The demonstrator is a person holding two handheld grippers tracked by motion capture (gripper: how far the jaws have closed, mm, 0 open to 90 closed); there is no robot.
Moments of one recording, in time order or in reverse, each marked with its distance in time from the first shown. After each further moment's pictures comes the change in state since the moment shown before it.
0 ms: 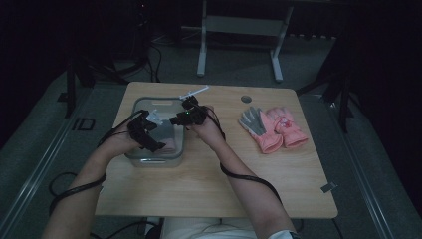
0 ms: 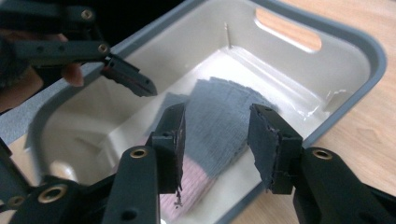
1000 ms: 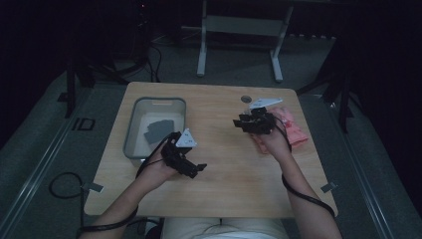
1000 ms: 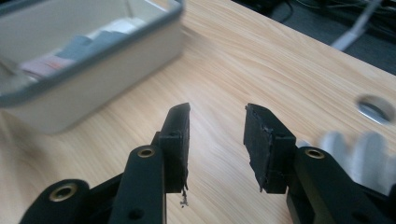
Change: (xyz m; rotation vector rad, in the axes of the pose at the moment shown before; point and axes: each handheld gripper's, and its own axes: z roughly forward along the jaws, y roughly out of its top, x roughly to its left) left arm -0.122 0.049 0.015 -0.266 -0.052 -0.052; right arm -0.082 -0.096 -0.153 -0.091 -0.238 -0.077
